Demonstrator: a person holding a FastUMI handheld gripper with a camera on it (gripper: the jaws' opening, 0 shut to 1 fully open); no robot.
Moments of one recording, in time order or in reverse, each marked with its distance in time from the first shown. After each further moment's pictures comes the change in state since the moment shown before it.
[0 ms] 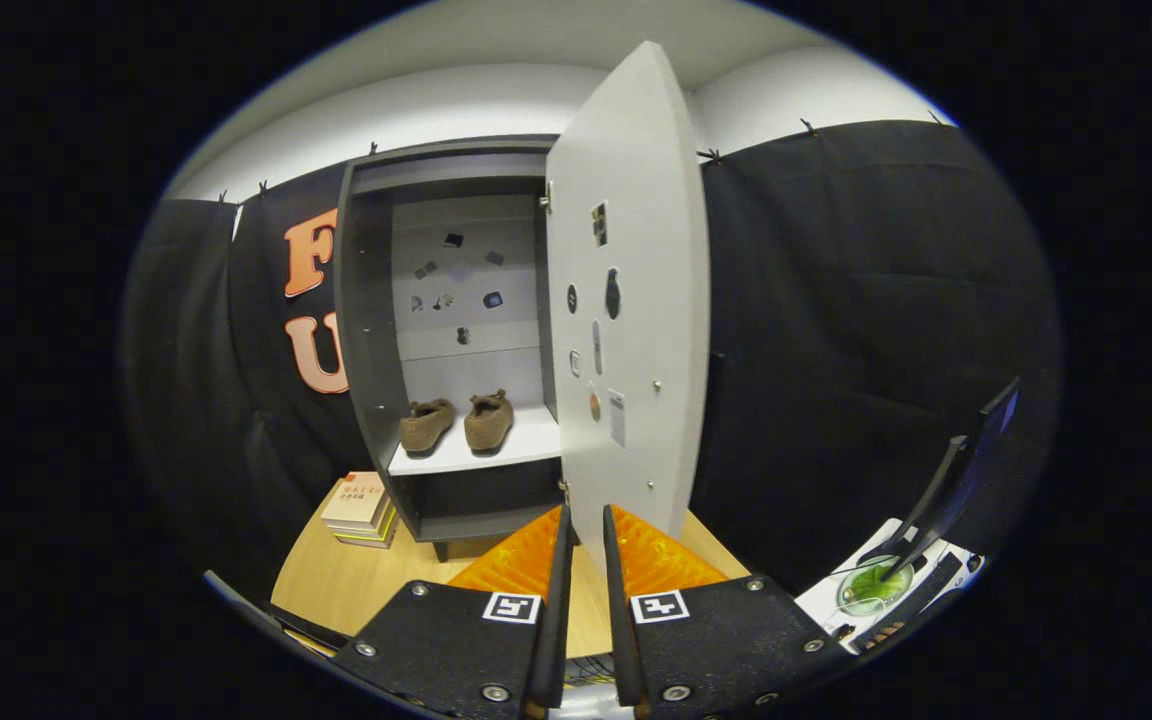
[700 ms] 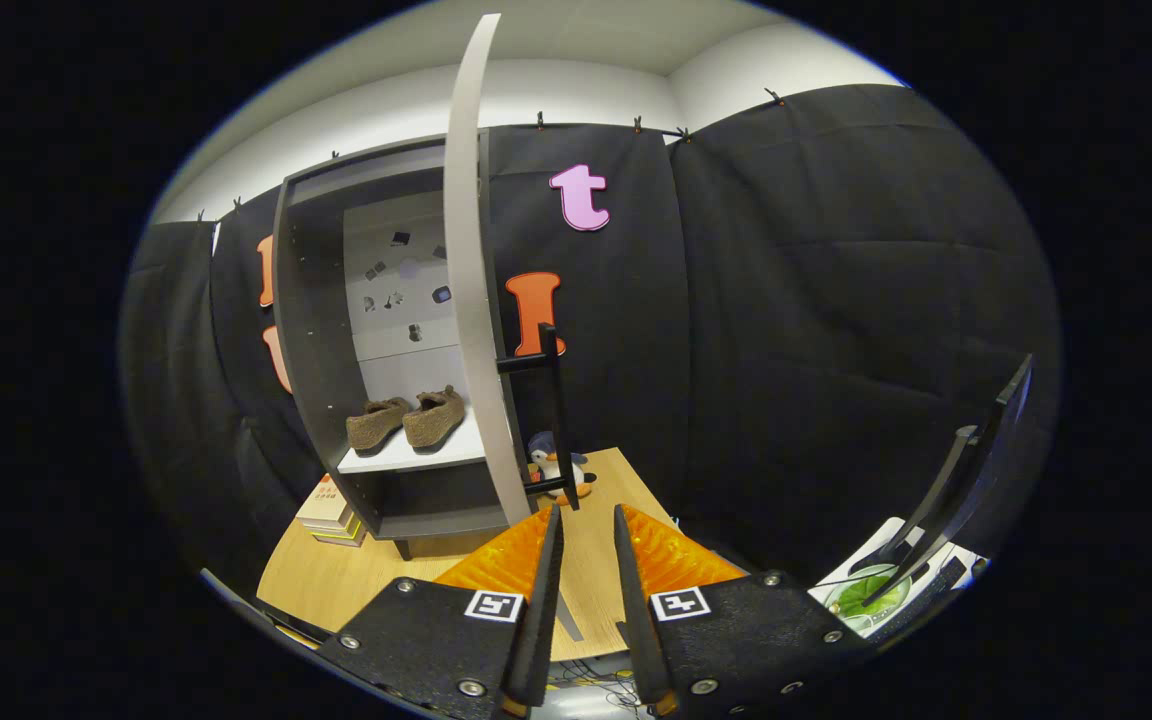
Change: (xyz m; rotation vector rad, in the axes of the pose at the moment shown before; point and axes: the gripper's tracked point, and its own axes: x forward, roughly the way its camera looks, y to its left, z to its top) arm 0.063 -0.083 -0.026 0.043 0.035 0.043
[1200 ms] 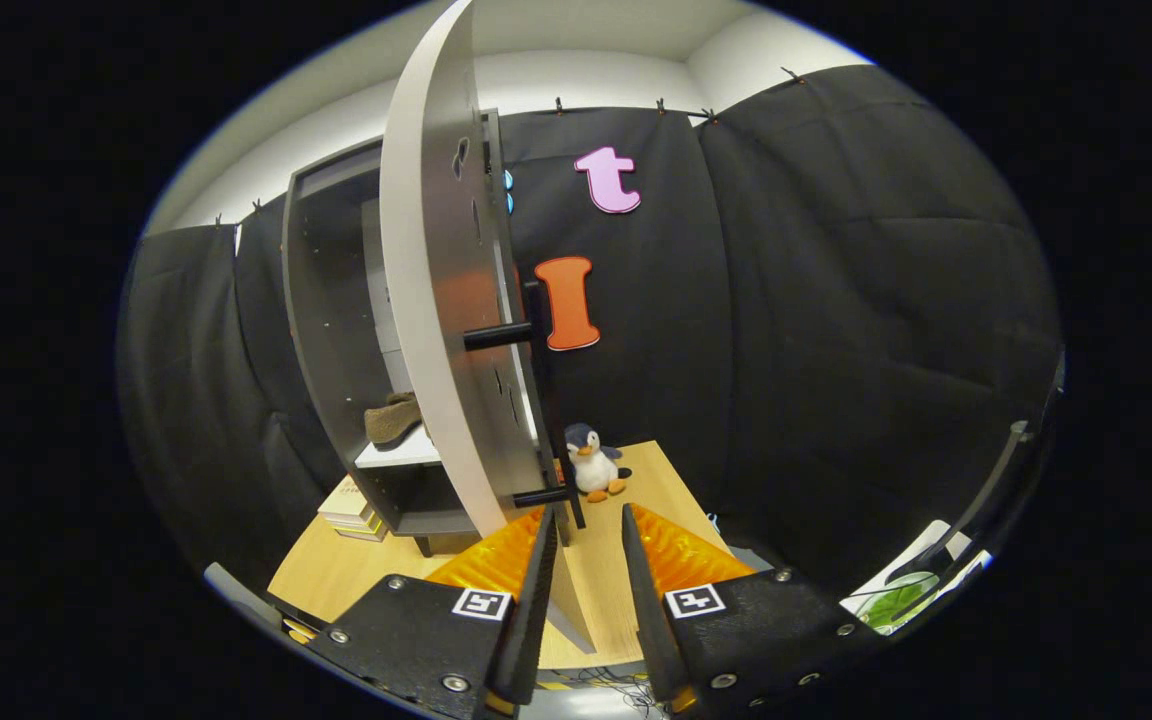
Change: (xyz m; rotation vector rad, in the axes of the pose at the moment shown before) arm 0.034 0.015 0.000 0.003 0.008 0.129
